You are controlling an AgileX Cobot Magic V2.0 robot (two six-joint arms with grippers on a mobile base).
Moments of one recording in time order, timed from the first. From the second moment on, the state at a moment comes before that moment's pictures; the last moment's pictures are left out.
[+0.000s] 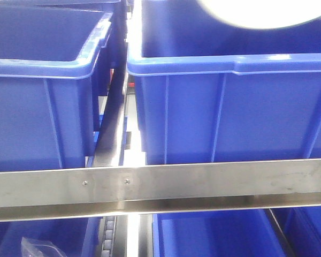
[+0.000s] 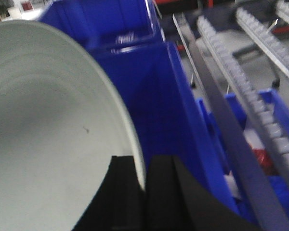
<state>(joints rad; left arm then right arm) -0.01 0.00 0.01 0.00 0.05 0.03 0.08 1.21 -0.89 0.16 -0.10 0.10</state>
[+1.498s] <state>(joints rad) -0.01 0.00 0.01 0.00 0.05 0.03 0.17 1.24 -1.13 0.11 0.10 0.10</state>
